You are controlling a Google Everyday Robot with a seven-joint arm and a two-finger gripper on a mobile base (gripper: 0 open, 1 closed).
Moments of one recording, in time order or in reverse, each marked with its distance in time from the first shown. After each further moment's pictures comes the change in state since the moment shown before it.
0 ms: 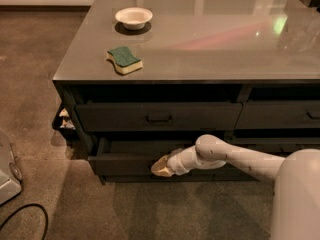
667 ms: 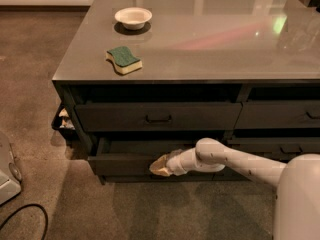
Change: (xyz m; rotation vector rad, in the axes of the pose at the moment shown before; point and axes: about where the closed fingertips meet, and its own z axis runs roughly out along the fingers) arm -0.001 -0.010 0.009 0.050 -0.051 0.020
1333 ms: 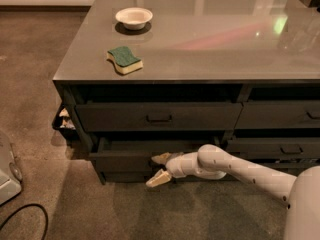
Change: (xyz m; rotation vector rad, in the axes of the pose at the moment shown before) arm -0.004 -0.005 -0.003 0.094 -0.081 0.027
